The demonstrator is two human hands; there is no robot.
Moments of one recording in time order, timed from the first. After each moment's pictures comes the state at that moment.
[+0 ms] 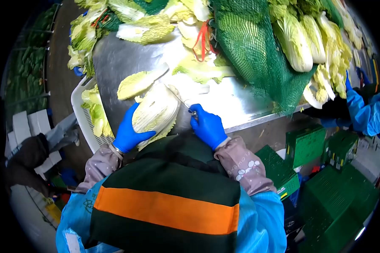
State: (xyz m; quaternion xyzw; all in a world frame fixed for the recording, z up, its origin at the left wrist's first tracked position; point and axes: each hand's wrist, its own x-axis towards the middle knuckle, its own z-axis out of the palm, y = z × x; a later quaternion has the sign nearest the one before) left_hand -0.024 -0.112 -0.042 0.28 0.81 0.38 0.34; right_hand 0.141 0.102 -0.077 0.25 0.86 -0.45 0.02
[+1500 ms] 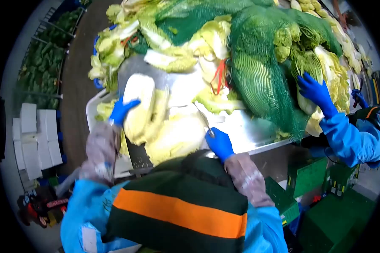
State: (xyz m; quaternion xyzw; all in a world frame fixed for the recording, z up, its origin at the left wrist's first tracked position) left_hand -0.155 -0.103 -0.021 0.09 0.77 0.53 0.33; right_hand 0.126 0.111 -0.109 0.32 0.84 -0.43 -0.01
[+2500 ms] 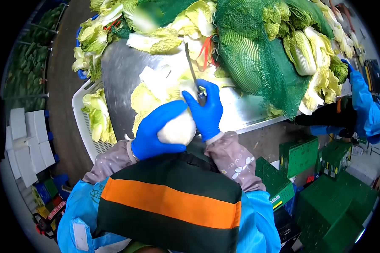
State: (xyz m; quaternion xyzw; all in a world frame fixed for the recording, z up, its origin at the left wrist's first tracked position) left_hand 0.000 -0.048 0.023 0.54 0.67 0.46 0.23; right_hand 0.083 0.102 -0.028 0.32 0.75 -0.47 -0.33
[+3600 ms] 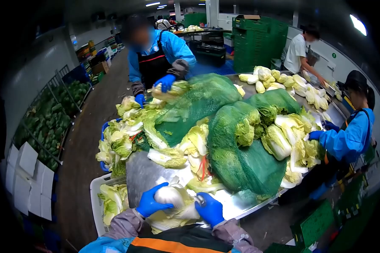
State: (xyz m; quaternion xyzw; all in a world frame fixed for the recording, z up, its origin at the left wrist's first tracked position) left_hand -0.050 -0.055 0.041 0.37 0.73 0.52 0.25; right_hand 0.120 0.115 -0.006 0.29 0.84 -0.42 -0.19
